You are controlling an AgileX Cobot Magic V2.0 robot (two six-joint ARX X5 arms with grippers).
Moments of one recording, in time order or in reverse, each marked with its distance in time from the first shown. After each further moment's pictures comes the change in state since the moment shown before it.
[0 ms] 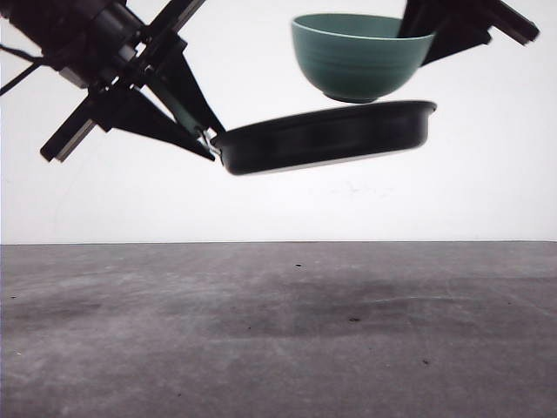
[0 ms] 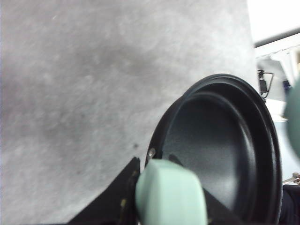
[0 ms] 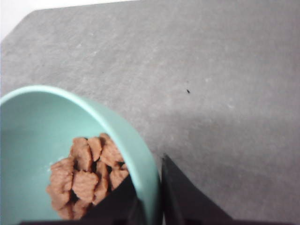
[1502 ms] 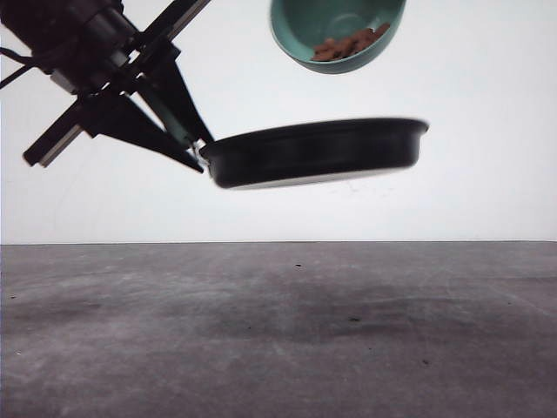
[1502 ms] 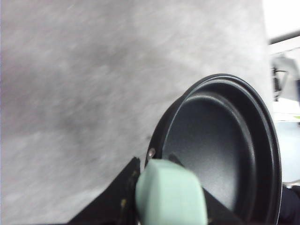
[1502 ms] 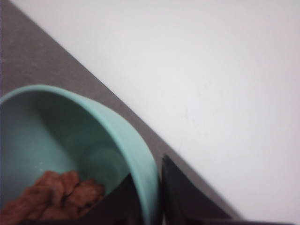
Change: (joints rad) left arm 0.012 0.000 0.002 -0.085 -0.012 -0.007; right arm 0.370 0.004 0.000 0.328 0.711 -0.878
